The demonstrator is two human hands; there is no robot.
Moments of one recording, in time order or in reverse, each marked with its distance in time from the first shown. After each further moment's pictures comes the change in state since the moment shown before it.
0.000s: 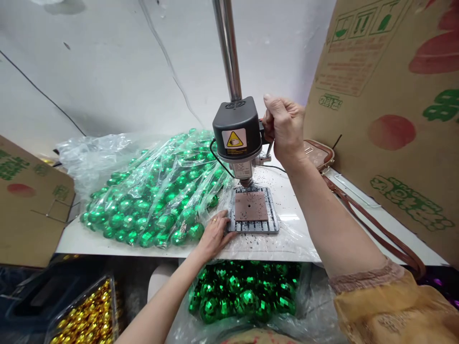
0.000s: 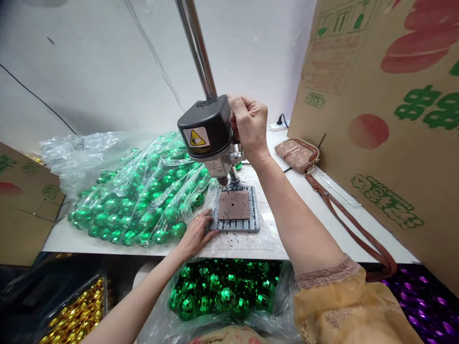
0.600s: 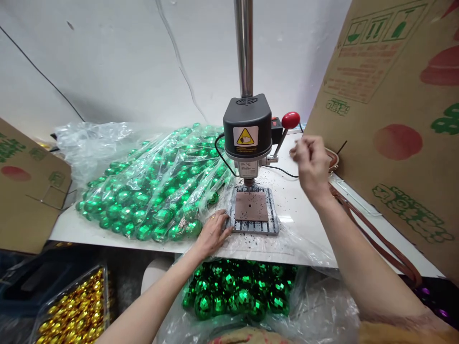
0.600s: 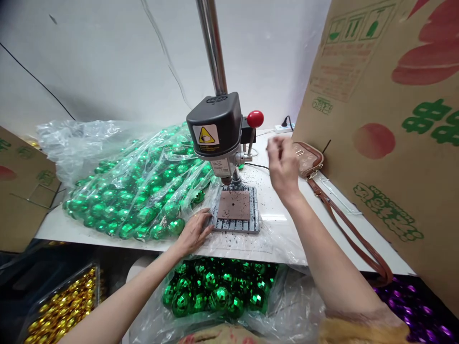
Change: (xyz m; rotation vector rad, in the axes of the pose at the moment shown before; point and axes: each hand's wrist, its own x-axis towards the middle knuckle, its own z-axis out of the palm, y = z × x) left_hand -0.003 -0.001 0.005 -0.056 0.044 -0.055; right_hand -0.079 0.025 -0.067 -0.686 -0.041 -0.318
